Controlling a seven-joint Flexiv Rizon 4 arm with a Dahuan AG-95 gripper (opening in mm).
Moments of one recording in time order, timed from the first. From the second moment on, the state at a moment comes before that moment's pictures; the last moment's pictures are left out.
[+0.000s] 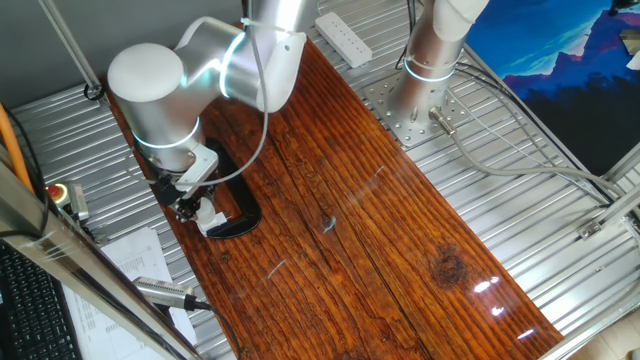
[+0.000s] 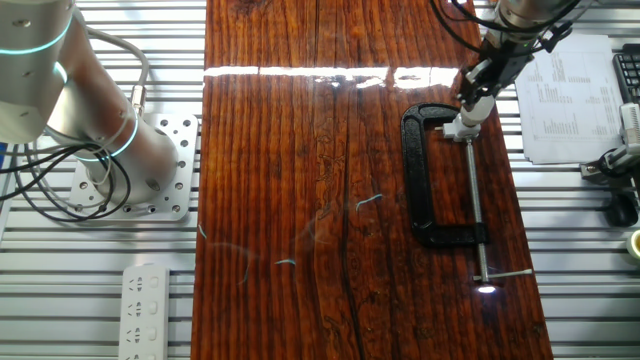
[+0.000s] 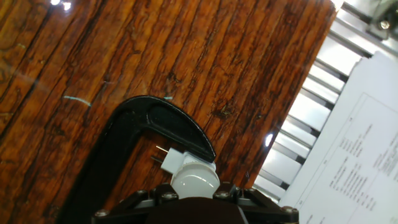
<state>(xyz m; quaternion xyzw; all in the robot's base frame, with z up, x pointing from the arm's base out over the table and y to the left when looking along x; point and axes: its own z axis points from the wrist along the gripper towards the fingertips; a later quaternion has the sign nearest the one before) 0.643 0.084 0.110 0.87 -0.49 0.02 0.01</state>
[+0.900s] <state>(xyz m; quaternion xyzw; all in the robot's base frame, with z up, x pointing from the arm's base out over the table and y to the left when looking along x) 0.643 0.084 0.110 0.91 -0.42 0.01 0.01</state>
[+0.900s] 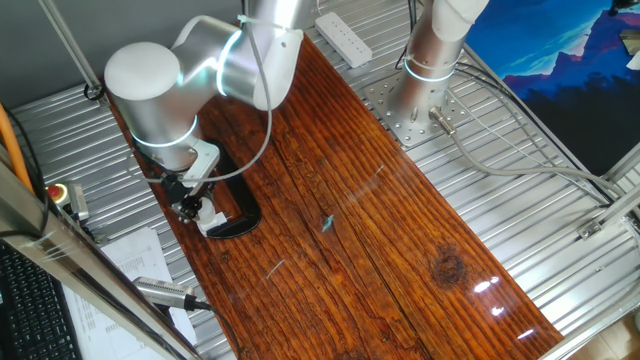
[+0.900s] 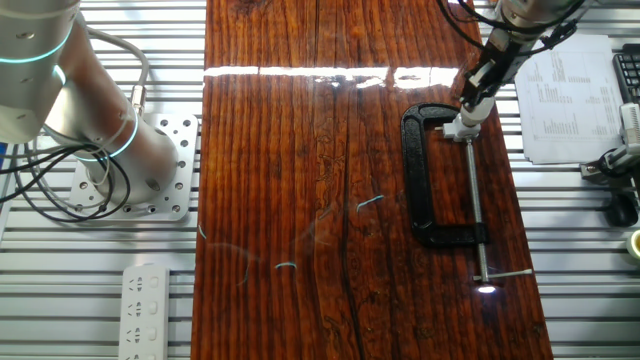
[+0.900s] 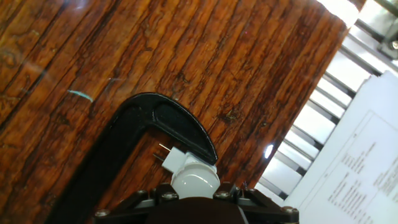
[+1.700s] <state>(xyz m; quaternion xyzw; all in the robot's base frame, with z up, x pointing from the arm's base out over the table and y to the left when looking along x) 0.641 0.085 0.112 0.93 -0.38 -0.01 0.00</state>
